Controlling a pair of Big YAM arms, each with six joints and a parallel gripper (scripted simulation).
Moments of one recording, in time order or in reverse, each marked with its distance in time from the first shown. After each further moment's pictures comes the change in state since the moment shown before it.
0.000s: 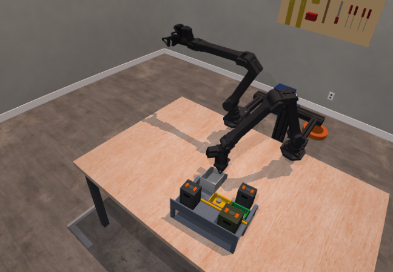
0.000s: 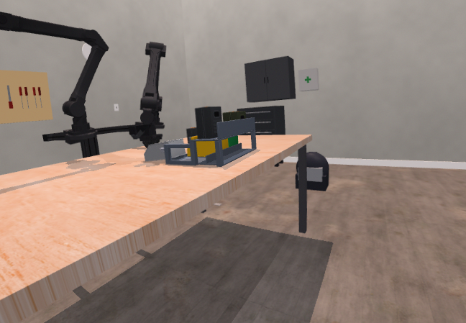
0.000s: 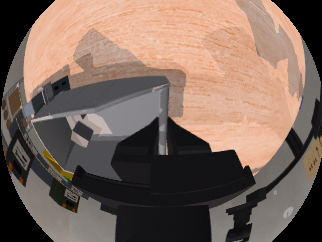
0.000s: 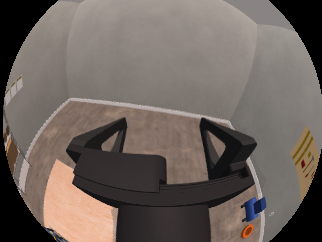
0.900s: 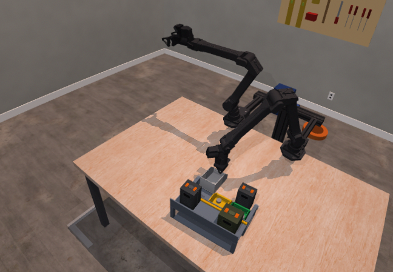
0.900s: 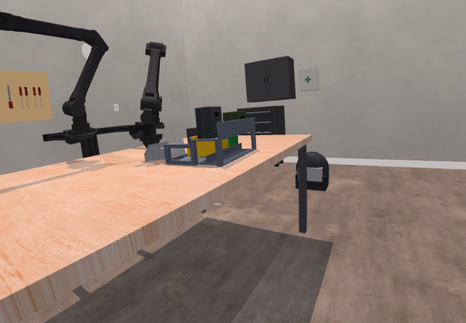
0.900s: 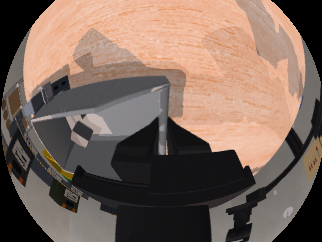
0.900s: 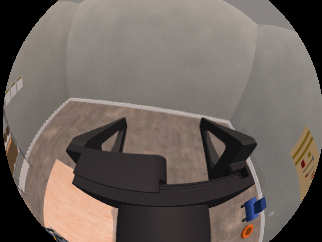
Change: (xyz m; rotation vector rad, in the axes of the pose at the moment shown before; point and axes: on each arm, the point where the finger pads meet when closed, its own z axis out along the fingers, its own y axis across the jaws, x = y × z) left arm 0.001 0.000 0.000 0.002 0.002 0.000; right arm 0.000 0.000 0.000 0.000 0.000 0.000
